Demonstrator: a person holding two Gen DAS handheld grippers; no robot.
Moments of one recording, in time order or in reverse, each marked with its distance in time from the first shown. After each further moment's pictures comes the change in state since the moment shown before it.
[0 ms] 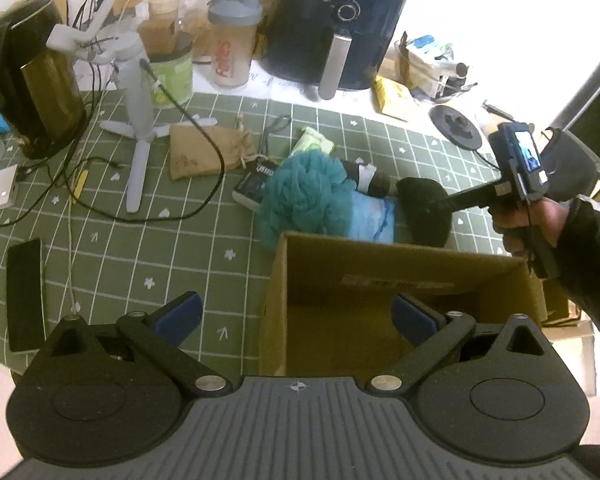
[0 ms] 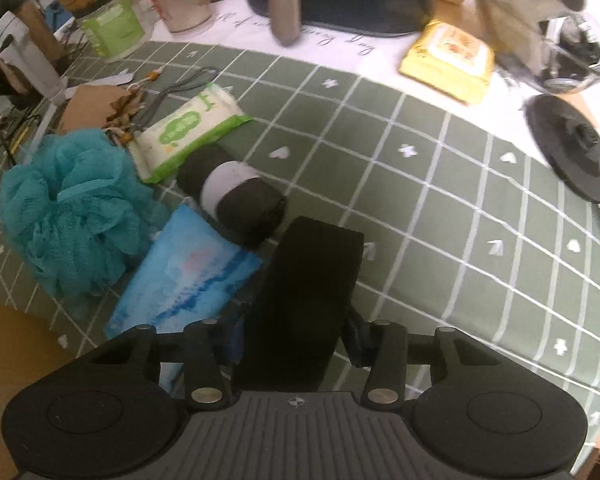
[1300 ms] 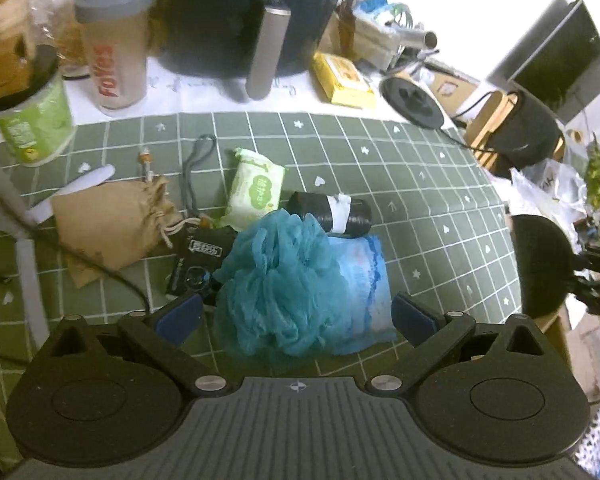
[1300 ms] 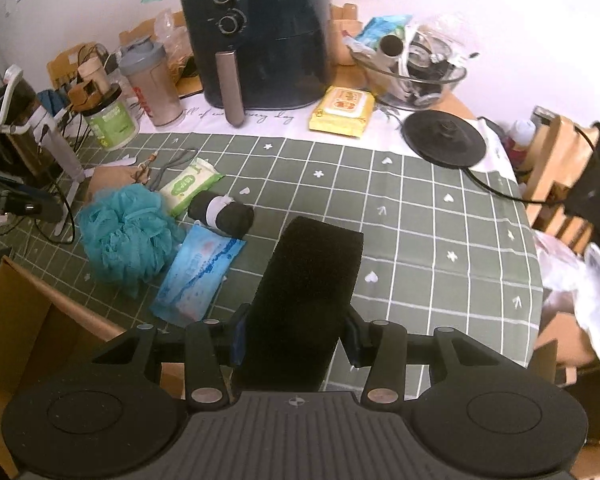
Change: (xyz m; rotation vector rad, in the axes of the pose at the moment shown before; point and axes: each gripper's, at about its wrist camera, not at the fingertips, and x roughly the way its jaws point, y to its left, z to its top) left arm 0.134 0.018 0.105 0.218 0.133 -0.240; right arm -0.148 0.001 -0.110 0.209 -0.240 -0.079
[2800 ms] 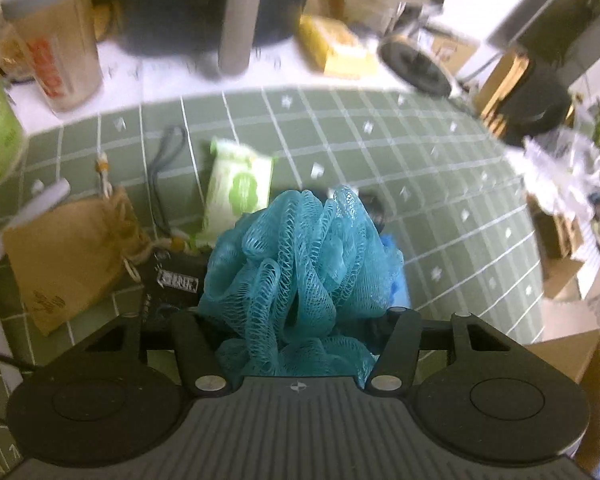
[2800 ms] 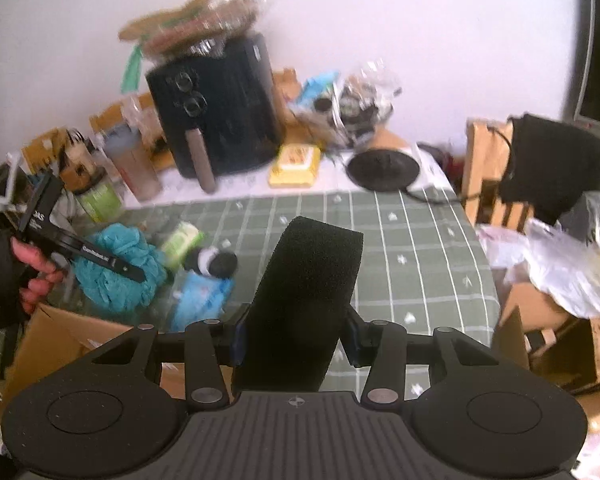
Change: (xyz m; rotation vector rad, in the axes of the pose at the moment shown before) left arm 0.041 -0.006 0.029 0.063 0.060 0.004; right arm -0.091 -0.002 -0.037 0.156 -0.229 -0.043
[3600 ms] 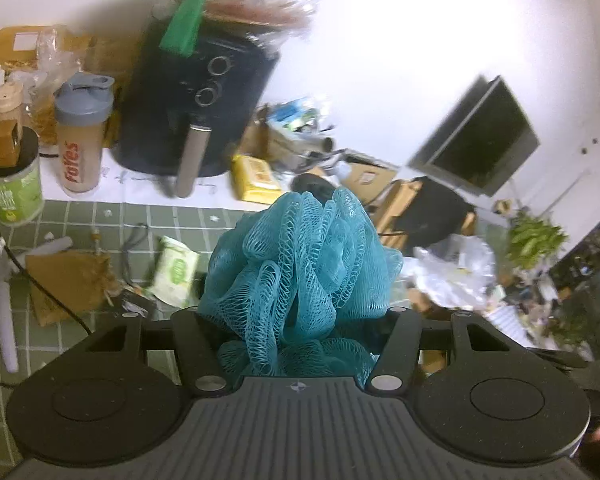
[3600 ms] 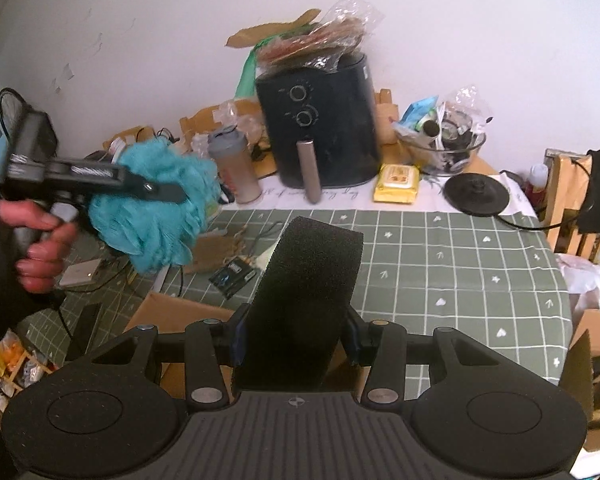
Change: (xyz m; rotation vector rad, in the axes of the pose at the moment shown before) left arm -0.148 -0.050 -0.057 -0.067 -0.372 -0.196; right arm -0.022 0.075 -0.019 -0.100 -0.016 0.198
